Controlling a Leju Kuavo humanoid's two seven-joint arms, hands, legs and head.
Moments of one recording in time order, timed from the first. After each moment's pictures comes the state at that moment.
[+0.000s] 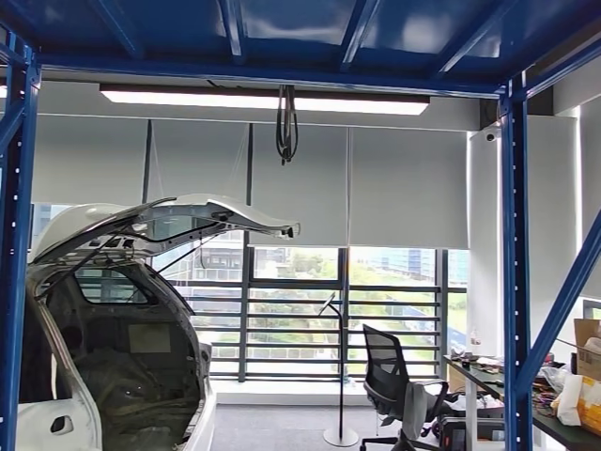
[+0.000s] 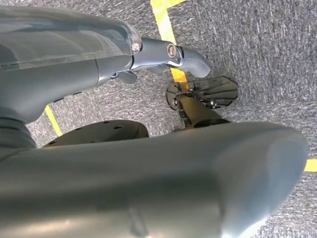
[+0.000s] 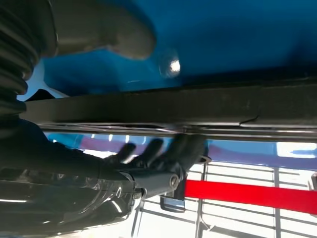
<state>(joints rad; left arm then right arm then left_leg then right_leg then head) -0.11 0.00 -1.05 -0.15 1.00 0.13 -0.33 -0.70 0.14 0.49 -0.67 1.32 -0.14 -0.05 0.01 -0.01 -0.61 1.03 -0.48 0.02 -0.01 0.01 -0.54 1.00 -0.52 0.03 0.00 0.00</state>
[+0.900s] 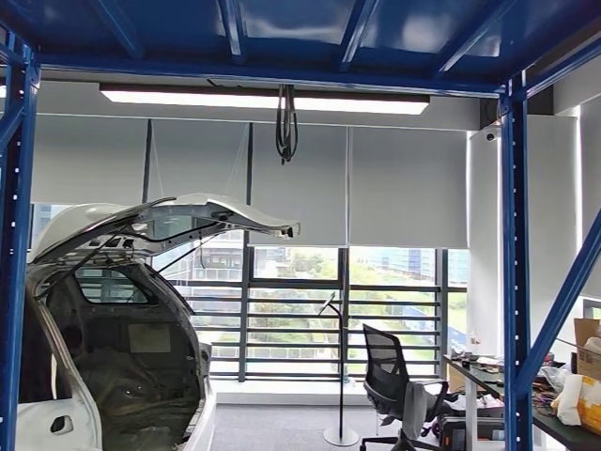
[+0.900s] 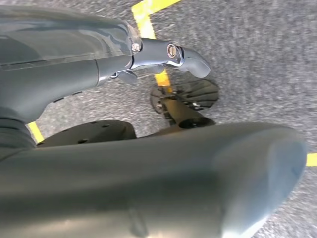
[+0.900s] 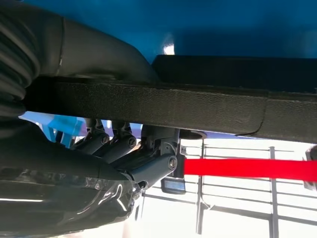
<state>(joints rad) -0.11 0.00 -1.11 -0.15 1.02 0.13 -0.42 -0.64 0.11 0.52 -0.82 1.31 -0.16 -0.03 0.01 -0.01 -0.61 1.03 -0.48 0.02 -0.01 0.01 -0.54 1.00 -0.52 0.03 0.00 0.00</state>
